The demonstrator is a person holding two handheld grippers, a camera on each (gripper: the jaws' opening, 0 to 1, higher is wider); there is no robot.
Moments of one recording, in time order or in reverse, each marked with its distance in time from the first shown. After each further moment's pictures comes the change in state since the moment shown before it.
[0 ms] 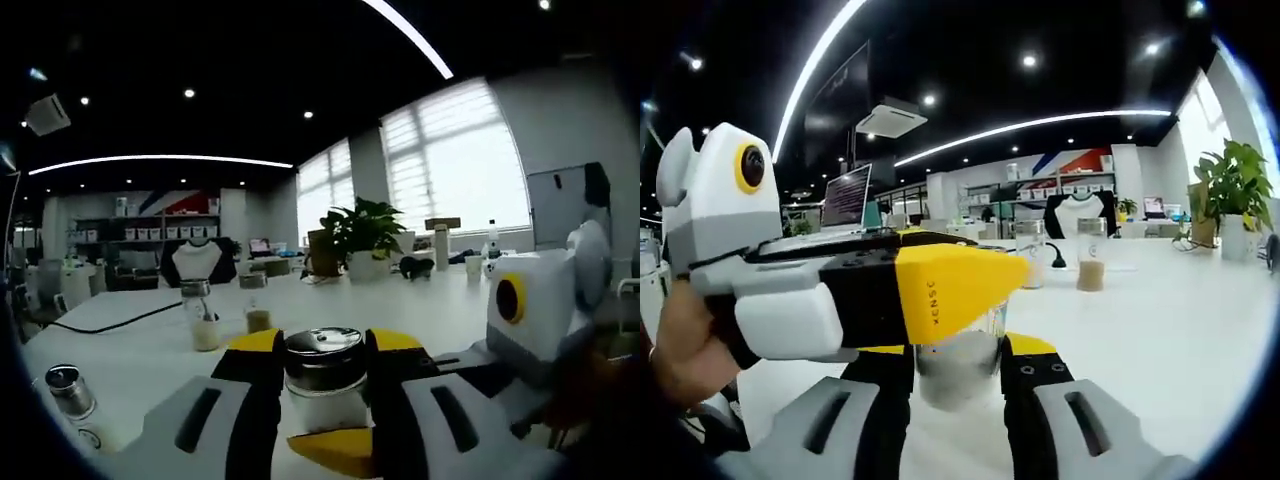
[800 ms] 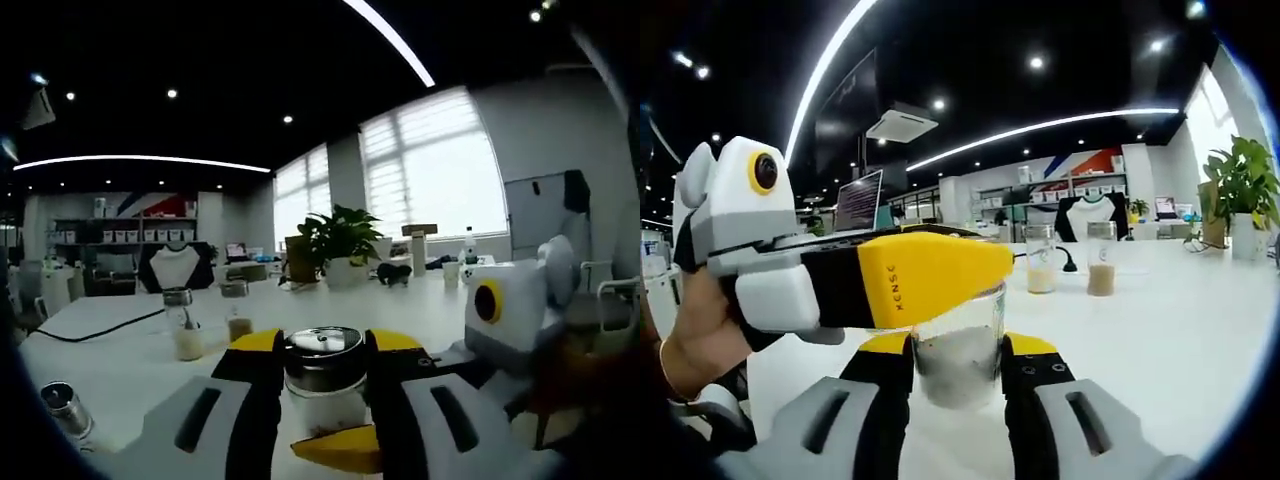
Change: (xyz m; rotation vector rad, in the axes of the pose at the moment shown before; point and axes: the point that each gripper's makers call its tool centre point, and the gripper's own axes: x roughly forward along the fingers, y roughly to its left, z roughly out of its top) left arm -0.001 0.001 0.010 -0.031 -0.027 -0.113; right arm 0.000 0.000 0.005 0.005 -0.010 0.060
